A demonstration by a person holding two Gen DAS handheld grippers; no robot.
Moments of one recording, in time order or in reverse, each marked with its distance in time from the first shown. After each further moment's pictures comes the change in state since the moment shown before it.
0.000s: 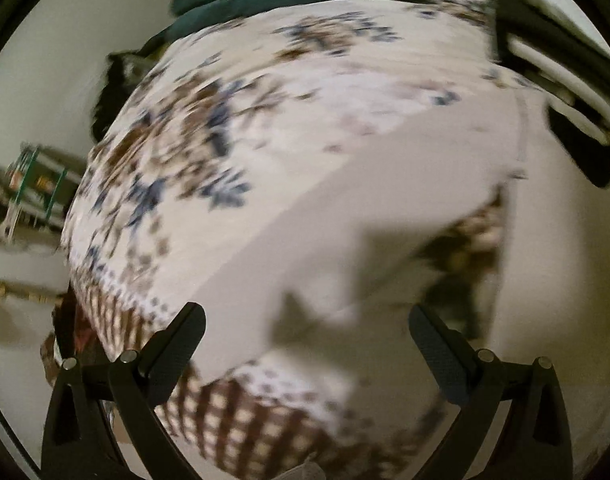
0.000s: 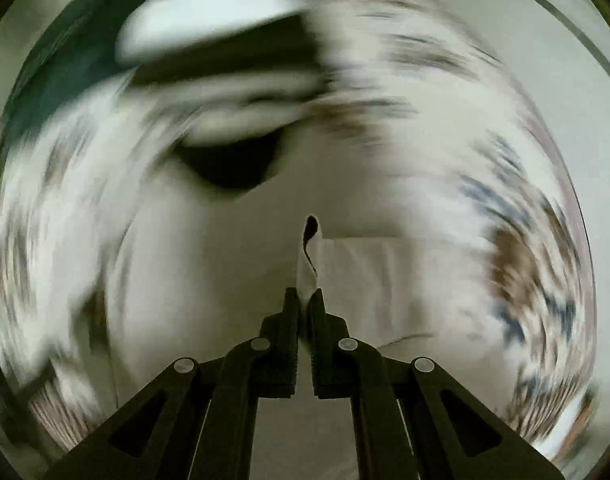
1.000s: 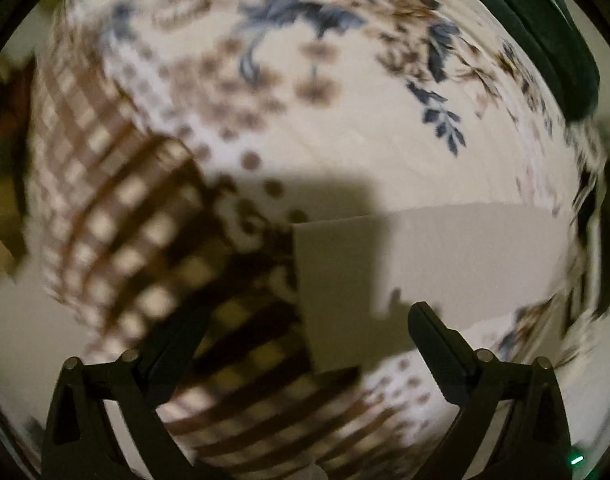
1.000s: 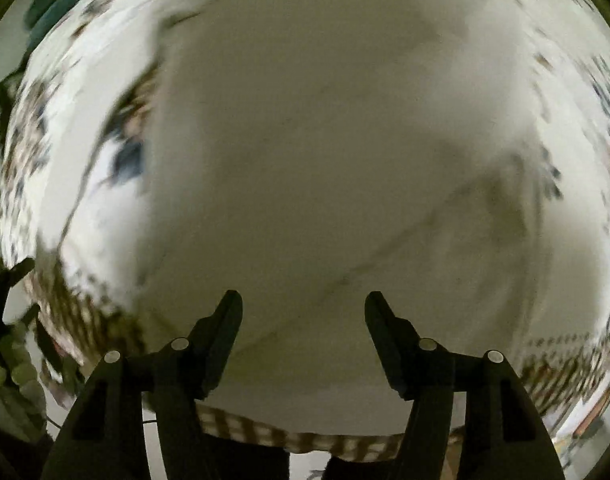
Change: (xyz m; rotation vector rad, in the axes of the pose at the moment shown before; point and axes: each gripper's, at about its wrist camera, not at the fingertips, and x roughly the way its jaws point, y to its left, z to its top) left arm 0.119 0.177 -0.078 -0.675 0.274 -0.402; right arm 0.090 0.036 -0.103 0.012 0.359 0.160
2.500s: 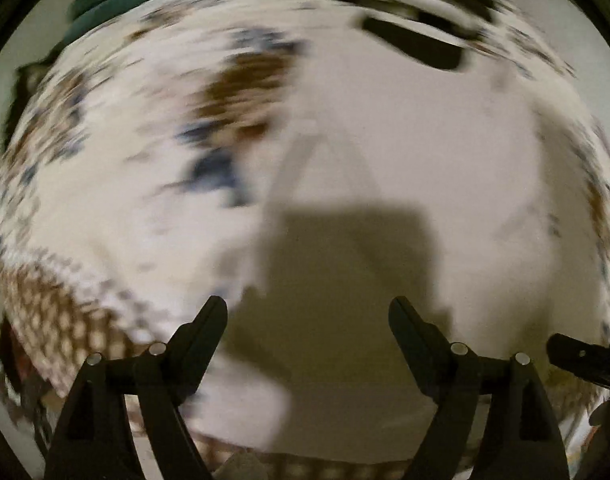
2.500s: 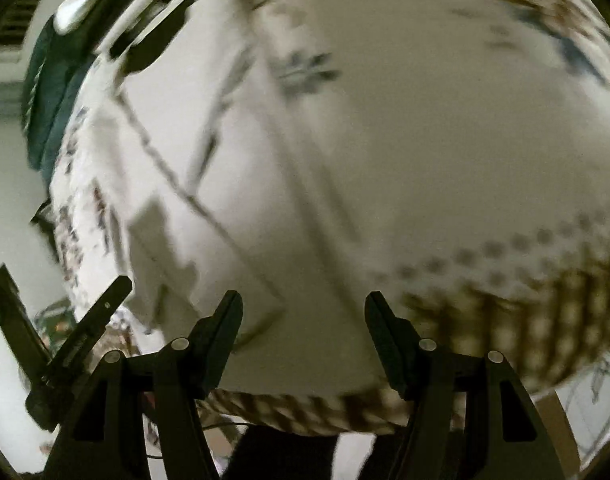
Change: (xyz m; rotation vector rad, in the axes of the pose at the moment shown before) left arm 0.010 -0.234 -0.225 0.847 -0.088 0.151; right arm -0.105 -0.418 -0.159 0.338 -0.079 0.346
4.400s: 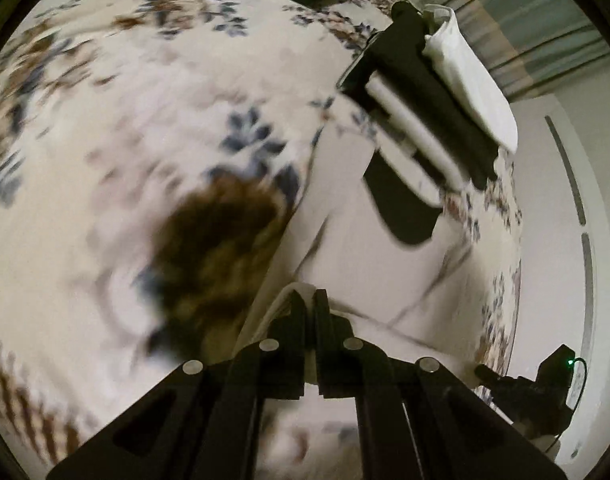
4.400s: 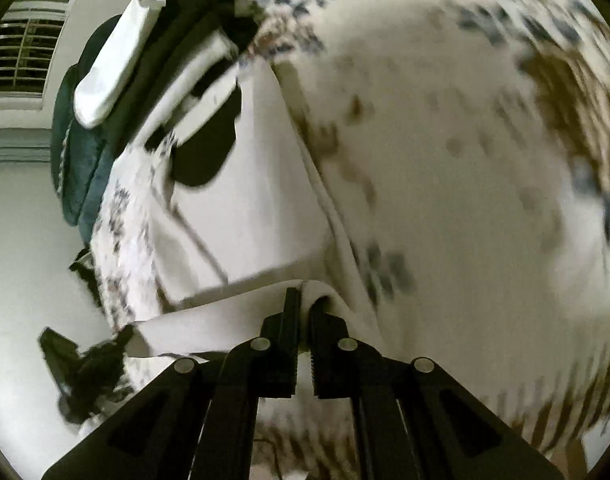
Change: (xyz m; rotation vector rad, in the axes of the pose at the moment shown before) left arm 0.024 0.041 0.126 -0.301 -0.025 -0.476; right arm -0.141 -0.021 0.147 0.078 -0.153 0.083
